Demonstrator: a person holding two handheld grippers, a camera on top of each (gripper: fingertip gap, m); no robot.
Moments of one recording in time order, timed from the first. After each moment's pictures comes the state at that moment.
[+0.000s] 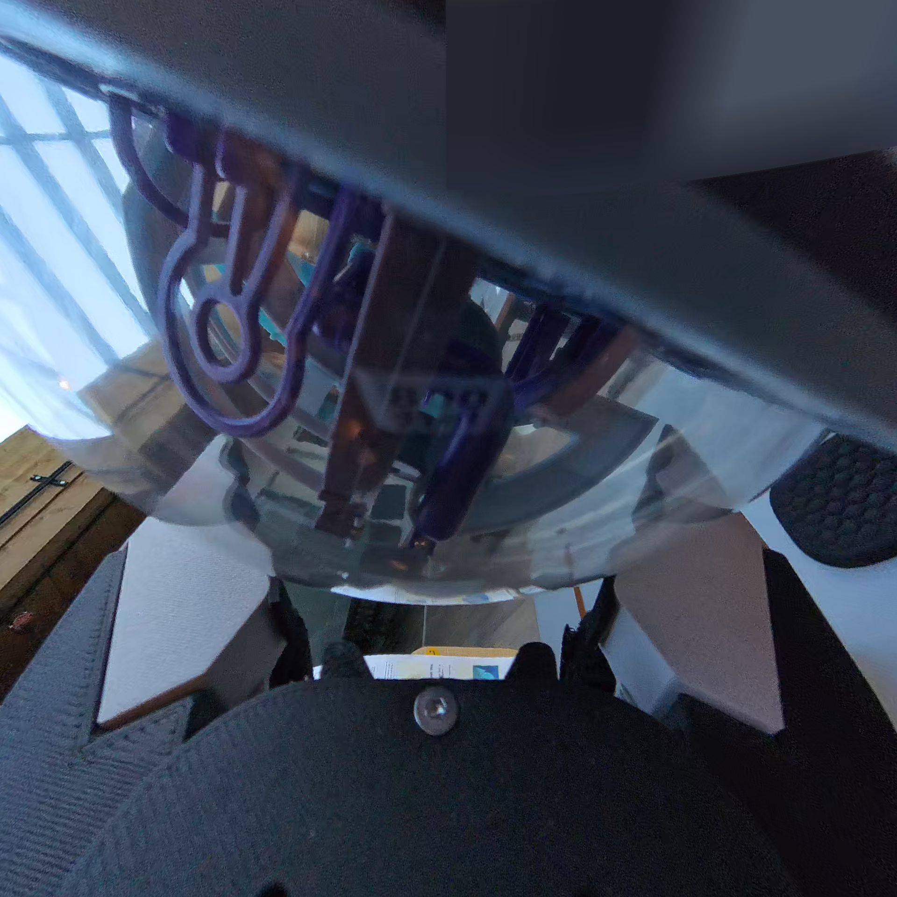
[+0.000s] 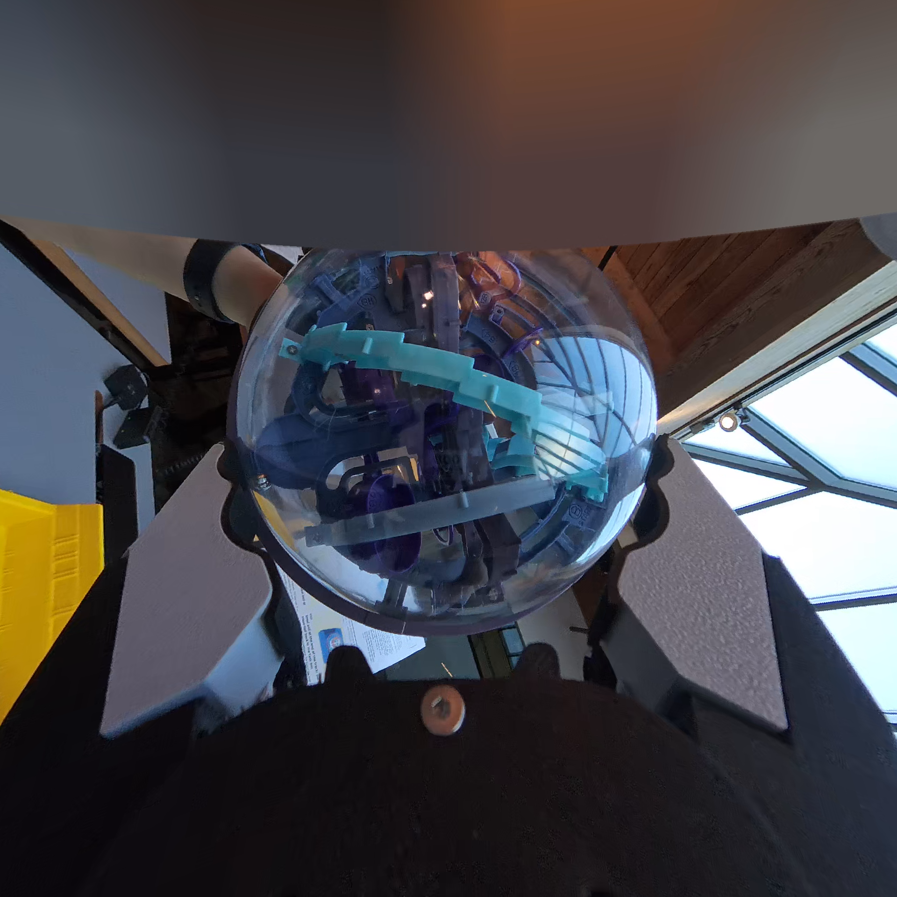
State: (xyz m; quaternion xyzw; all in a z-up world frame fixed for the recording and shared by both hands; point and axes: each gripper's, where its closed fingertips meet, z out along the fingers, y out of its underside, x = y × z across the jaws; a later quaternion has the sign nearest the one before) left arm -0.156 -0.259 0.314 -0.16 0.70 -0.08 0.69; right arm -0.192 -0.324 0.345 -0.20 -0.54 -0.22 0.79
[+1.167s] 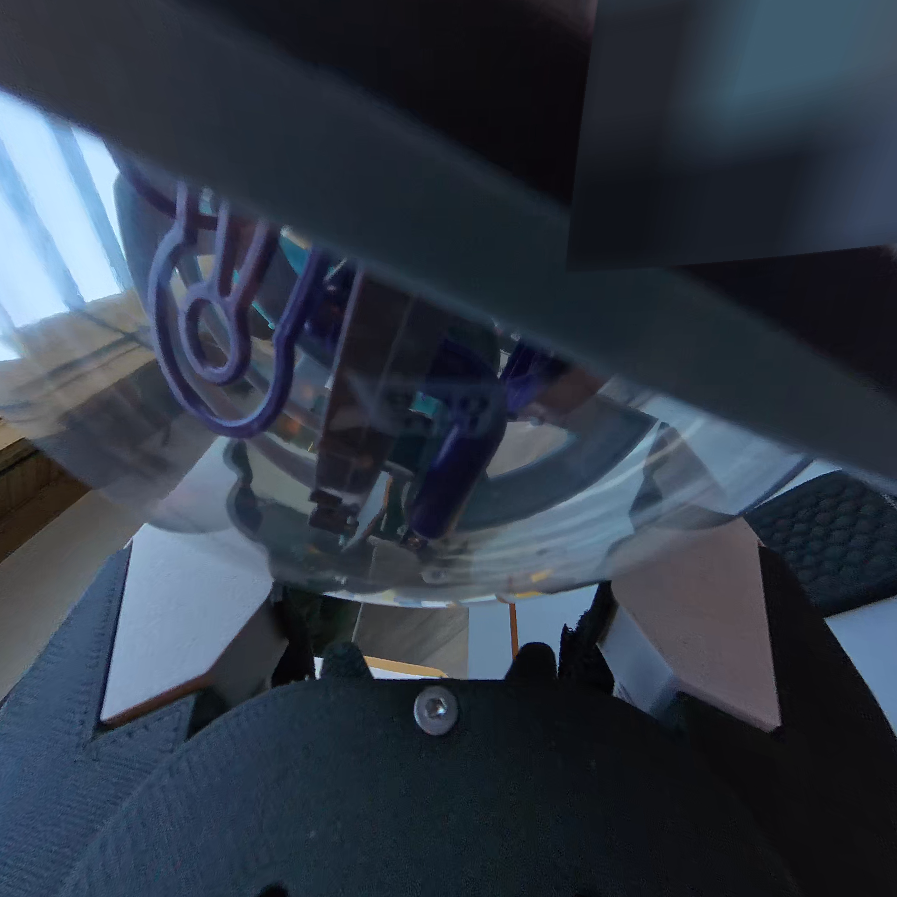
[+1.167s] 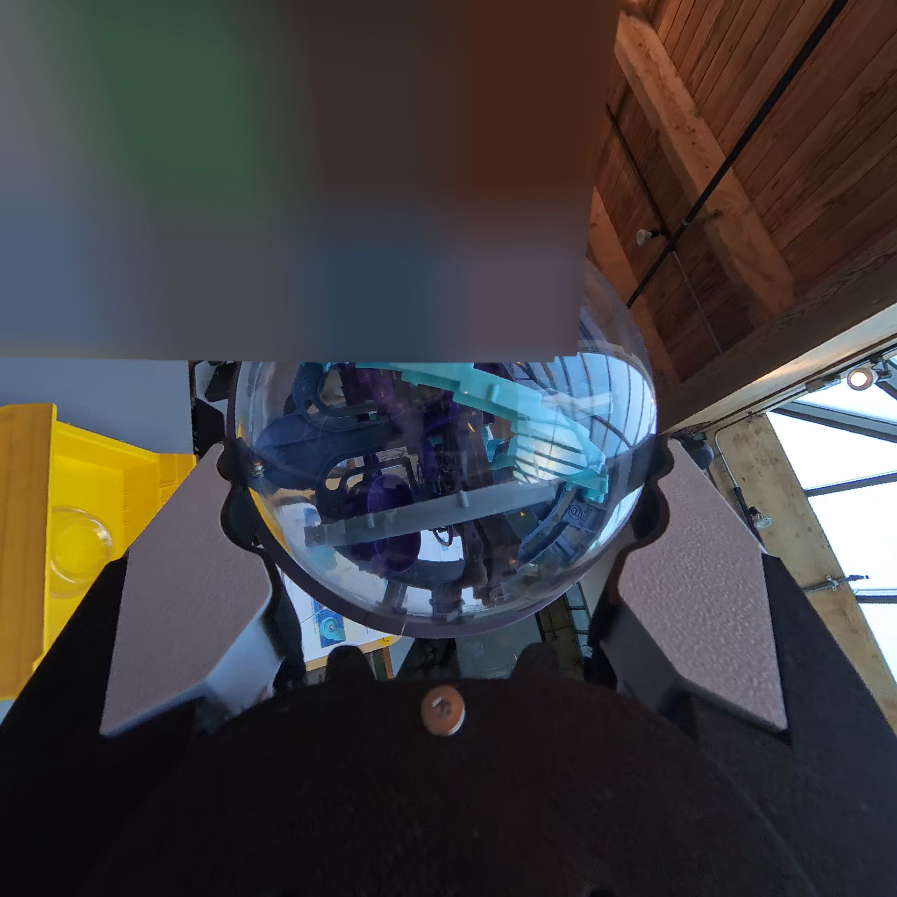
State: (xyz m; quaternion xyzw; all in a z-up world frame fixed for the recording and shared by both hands) left arm -0.157 -0.238 0.287 -0.22 0.66 -0.17 0.70; right arm -0.202 -0.297 0.327 -0.29 -0.58 -0.21 0.73
